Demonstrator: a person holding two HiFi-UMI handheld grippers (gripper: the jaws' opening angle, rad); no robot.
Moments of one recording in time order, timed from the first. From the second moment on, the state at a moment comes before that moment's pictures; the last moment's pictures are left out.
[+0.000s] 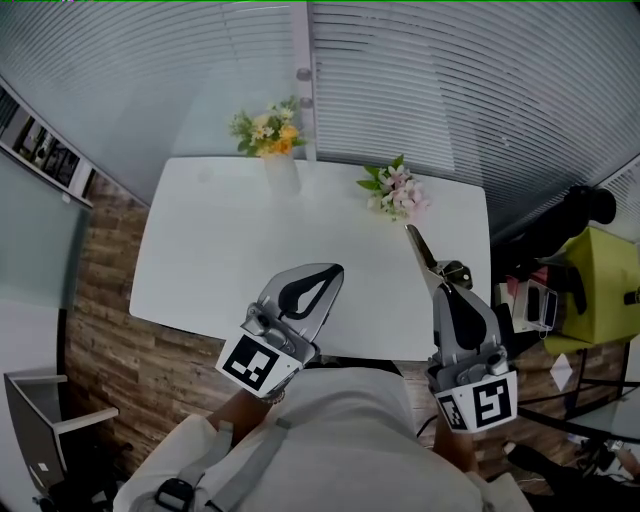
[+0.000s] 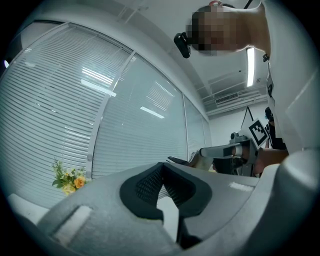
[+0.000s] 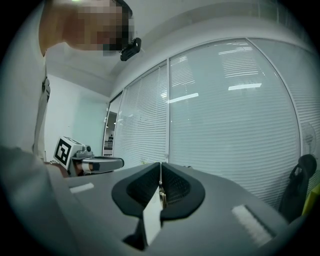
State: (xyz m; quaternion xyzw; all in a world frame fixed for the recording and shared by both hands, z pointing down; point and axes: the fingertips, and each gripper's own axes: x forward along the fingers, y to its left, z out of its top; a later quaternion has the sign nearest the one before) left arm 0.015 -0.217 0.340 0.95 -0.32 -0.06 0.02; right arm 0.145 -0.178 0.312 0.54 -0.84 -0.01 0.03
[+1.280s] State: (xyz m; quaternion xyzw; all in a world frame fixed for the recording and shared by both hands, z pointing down) left arm 0.011 -0.219 0.337 0.94 -0.33 -0.06 0.01; right arm 0.141 -0.183 0.303 0.53 -0.85 -0.02 0.03
